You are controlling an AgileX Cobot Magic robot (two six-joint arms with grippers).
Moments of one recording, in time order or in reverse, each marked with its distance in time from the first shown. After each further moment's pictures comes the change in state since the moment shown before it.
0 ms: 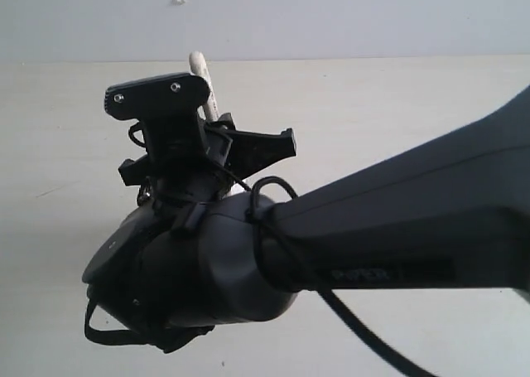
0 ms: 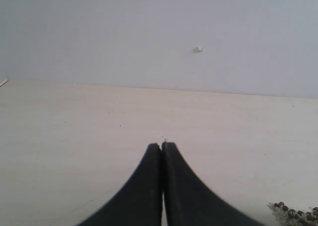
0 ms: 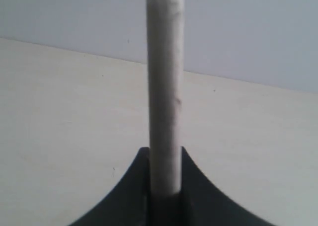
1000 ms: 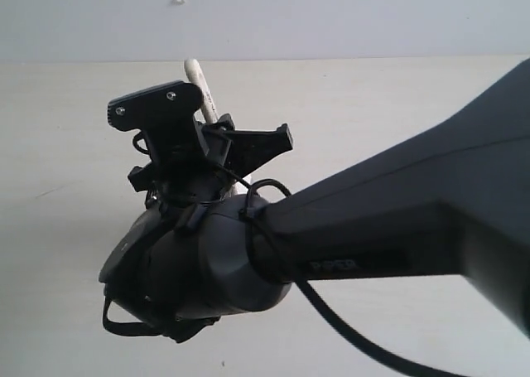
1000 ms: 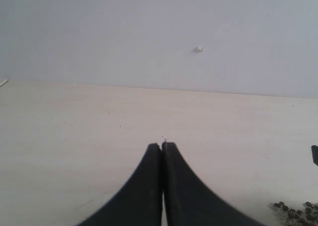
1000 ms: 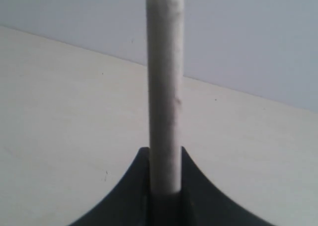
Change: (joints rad) left arm 0.000 0.000 0.000 0.000 0.002 0.000; right arm -0.034 0.054 -0.002 -0.066 -0.022 -0.020
